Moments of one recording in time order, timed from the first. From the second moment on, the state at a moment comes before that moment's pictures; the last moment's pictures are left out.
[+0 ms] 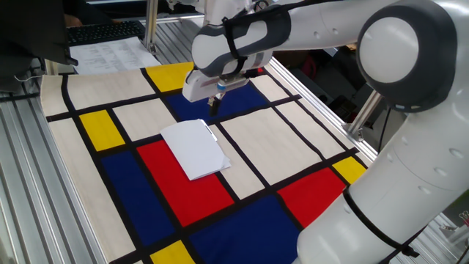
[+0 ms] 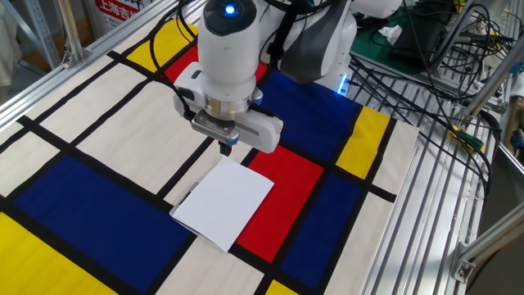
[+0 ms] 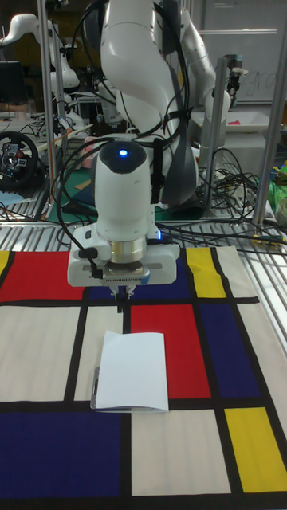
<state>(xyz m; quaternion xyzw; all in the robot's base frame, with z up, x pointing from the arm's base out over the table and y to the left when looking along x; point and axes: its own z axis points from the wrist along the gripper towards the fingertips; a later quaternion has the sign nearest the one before) 0.498 -0.027 0.215 0.05 -1.00 0.02 0.05</state>
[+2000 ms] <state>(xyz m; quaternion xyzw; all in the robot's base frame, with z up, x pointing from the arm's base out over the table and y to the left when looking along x) 0.484 -0.050 0.117 -0.05 -0.99 0.12 0.11</state>
